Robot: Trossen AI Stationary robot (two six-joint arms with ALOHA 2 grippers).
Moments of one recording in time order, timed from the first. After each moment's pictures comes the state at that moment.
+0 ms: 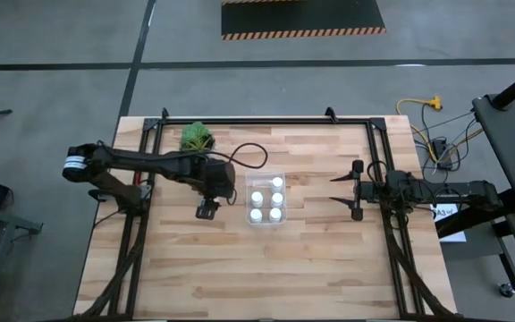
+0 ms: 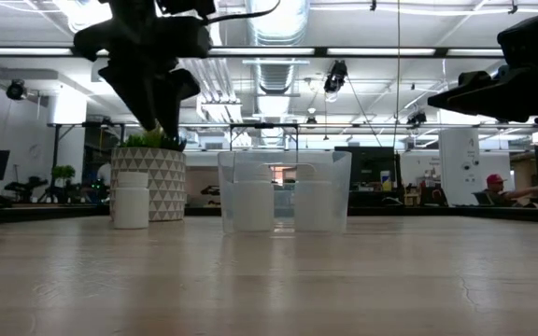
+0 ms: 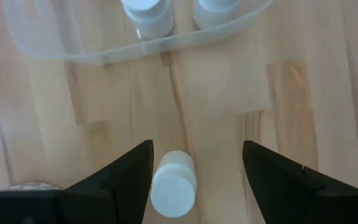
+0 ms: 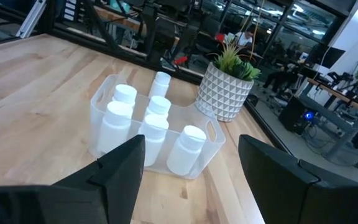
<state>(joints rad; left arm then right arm) 0.02 1.43 1.14 -0.92 0.02 0.19 -0.02 0.12 0.01 0.01 0.05 -0.31</state>
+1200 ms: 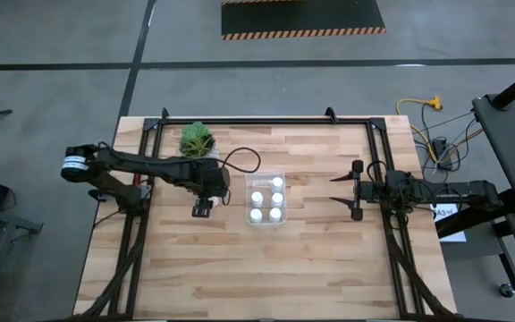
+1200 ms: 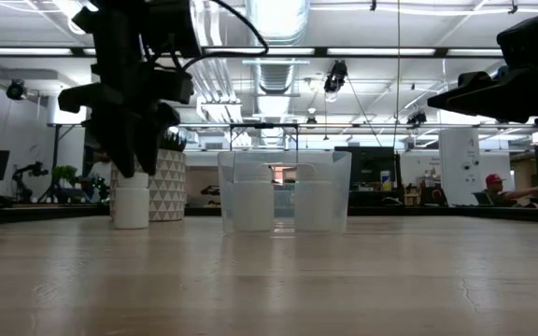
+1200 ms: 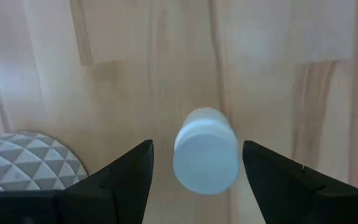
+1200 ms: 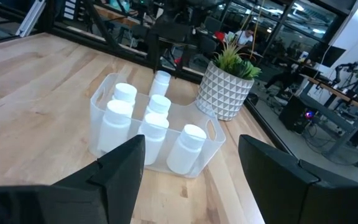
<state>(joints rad) 0.06 1.42 0.95 -0.84 -0.10 0.16 -0.02 0.13 0.01 0.01 0.05 -0.31</state>
